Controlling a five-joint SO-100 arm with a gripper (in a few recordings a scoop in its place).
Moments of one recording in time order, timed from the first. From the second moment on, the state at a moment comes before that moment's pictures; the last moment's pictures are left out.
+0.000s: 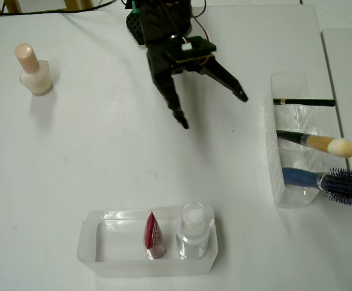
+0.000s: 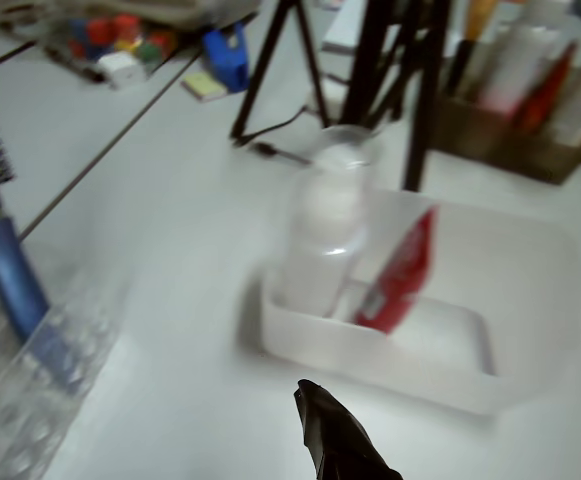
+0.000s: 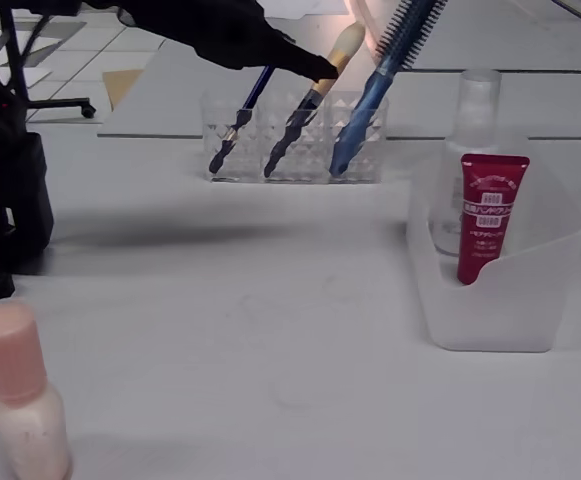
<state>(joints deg) -16.0 127.3 130.3 17.3 -94.8</state>
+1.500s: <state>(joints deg) -37.7 73.5 93.8 -2.9 -94.8</state>
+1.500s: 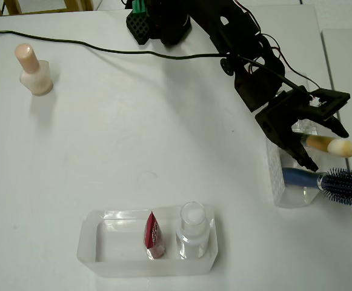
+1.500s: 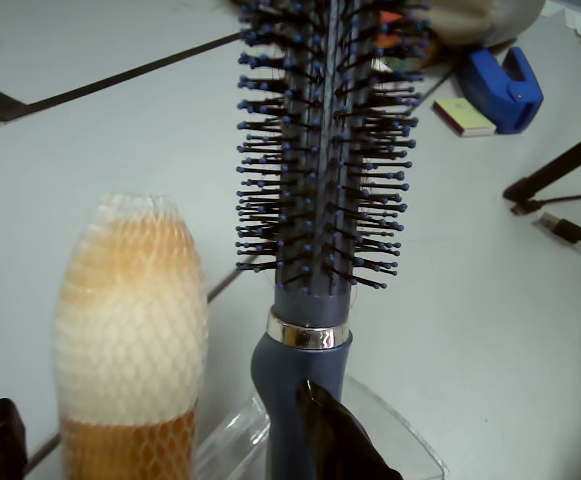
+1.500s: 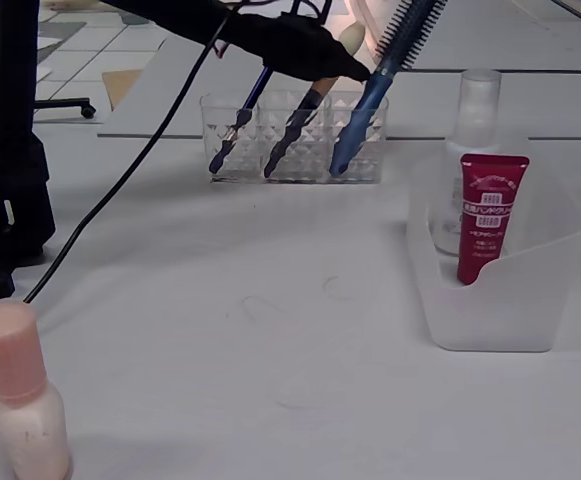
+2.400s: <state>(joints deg) -41.2 69.1 92.3 -5.1 -94.7</state>
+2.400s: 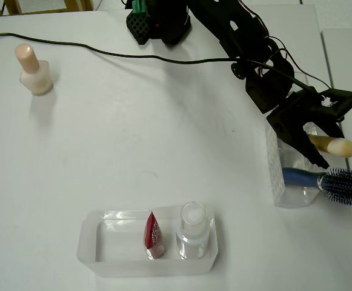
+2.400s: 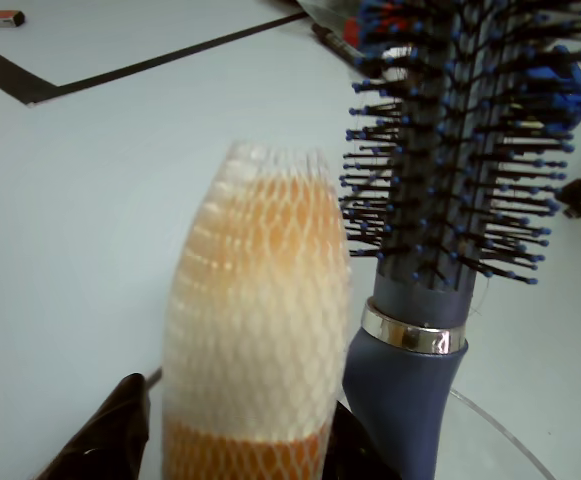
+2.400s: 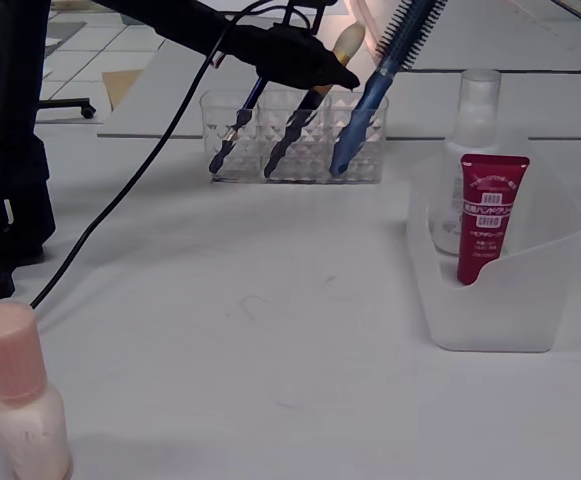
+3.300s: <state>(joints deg) -41.5 69.2 92.3 -5.1 -94.7</state>
